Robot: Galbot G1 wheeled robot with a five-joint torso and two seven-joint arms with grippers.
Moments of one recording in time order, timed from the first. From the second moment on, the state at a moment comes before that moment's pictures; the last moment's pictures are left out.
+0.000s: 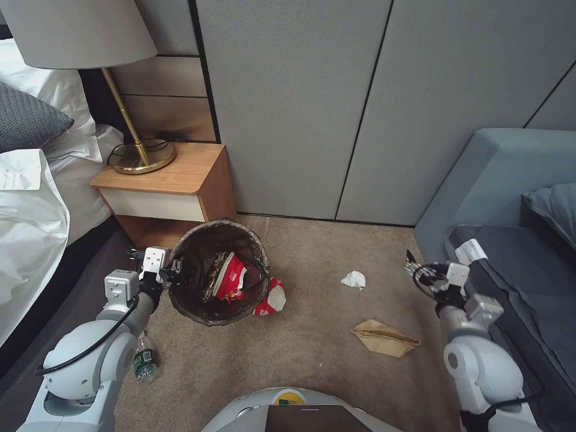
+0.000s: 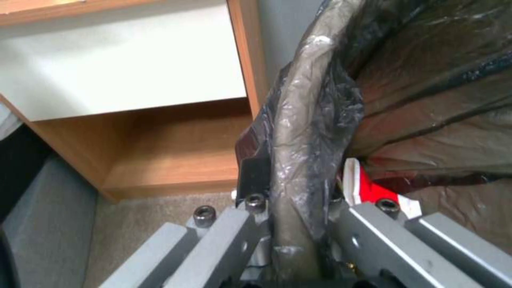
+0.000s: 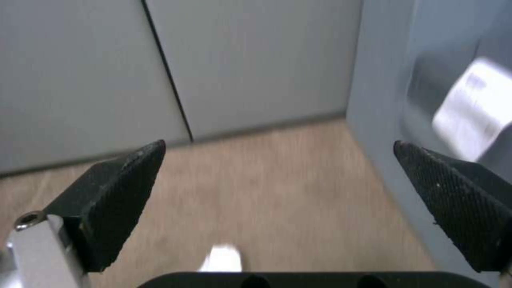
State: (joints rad) left arm 1.55 -1.25 -0.78 -2.39 -0.27 0.74 0.07; right arm -1.54 1.38 0.86 2.11 0.42 -0.31 0.09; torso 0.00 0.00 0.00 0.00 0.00
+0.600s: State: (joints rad) left arm 1.57 -1.25 -0.78 -2.39 -0.27 0.74 0.07; right arm -1.29 1.27 0.62 1.92 1.15 -0.75 0.58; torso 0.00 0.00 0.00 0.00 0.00
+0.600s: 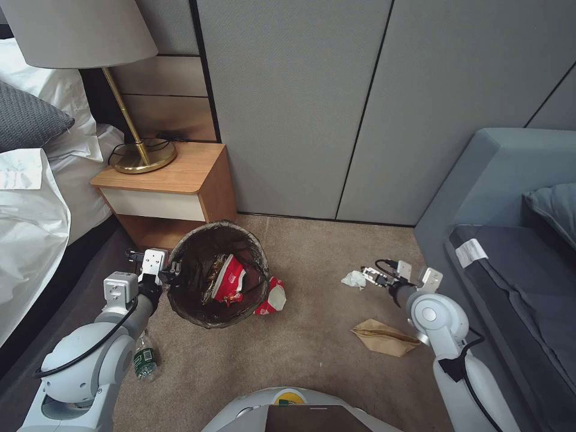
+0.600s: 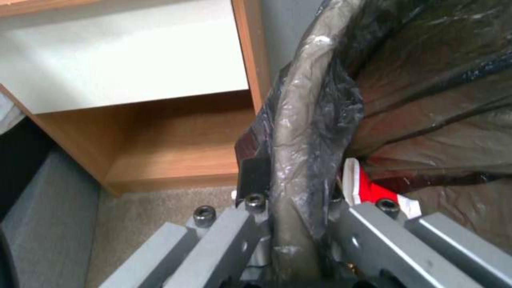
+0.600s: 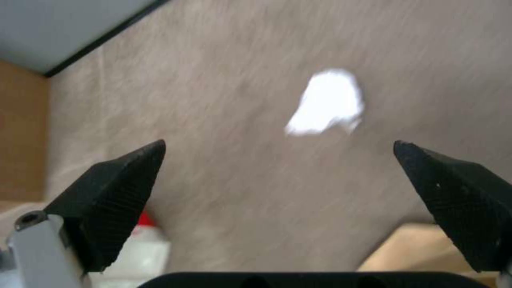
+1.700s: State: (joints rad) left arm 1.55 -1.26 -0.77 -2.37 -0.26 0.73 0.08; right arm -1.39 1.39 0.77 1.85 1.04 -0.67 0.56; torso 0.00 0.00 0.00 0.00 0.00
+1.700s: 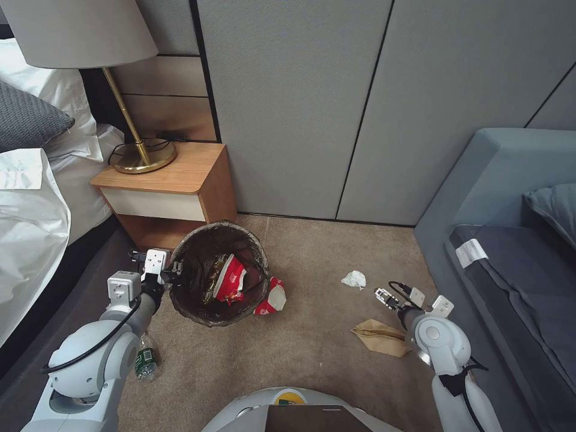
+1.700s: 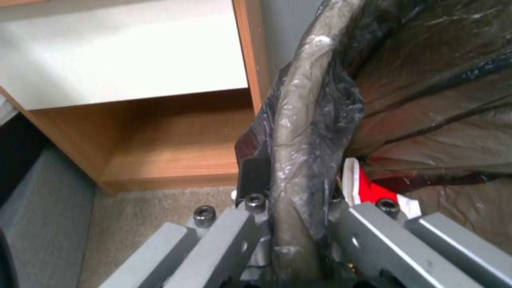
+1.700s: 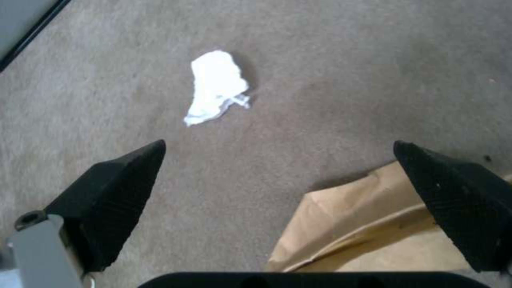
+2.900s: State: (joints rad) left arm 1.54 -1.26 -0.77 -2.36 -0.27 0.72 0.08; right arm -1.53 1.43 0.82 1.76 0.94 -0.60 0.47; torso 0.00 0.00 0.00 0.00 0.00
